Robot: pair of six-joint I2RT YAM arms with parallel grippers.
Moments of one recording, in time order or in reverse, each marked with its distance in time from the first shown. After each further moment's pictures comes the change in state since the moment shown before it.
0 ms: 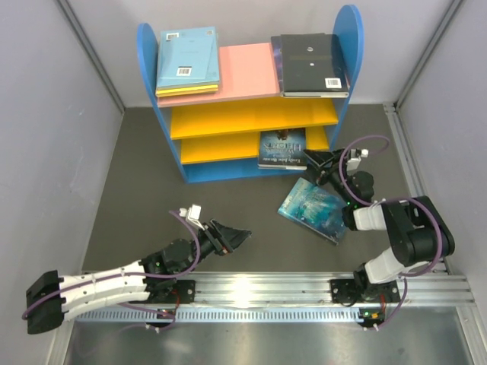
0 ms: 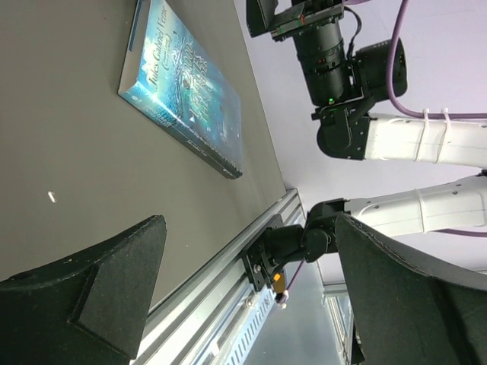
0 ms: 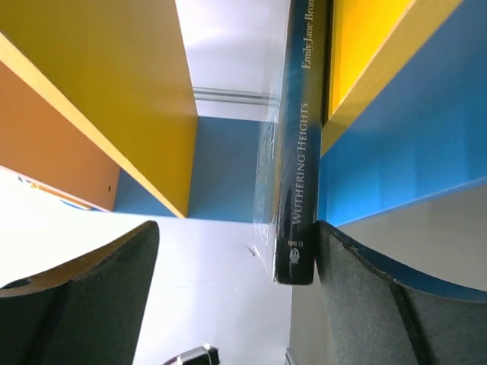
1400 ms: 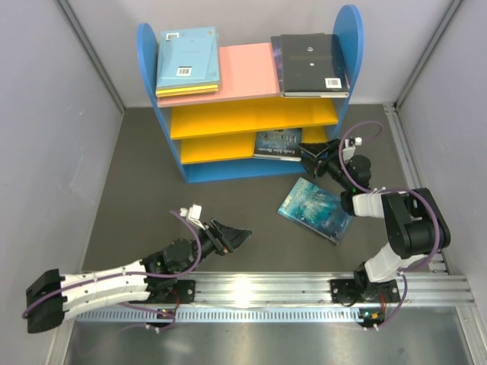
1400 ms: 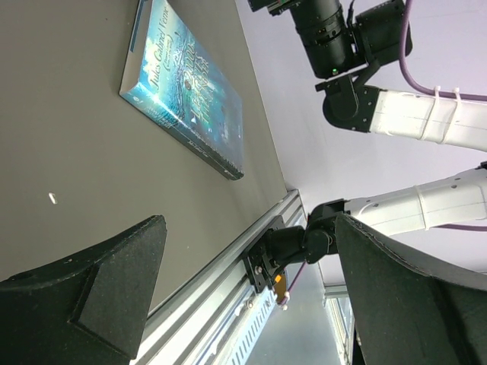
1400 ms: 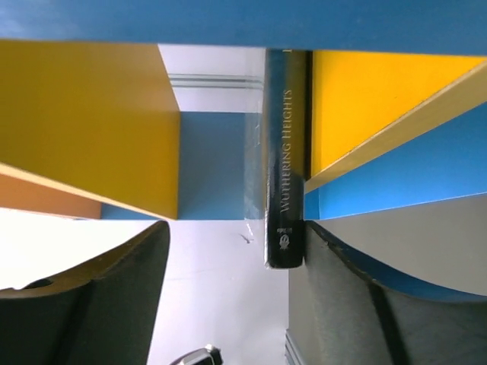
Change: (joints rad) left arm 0.000 0.026 0.000 0.025 -0.003 0.000; right arm -0.021 0.057 0.167 -0.204 -0.106 -0.019
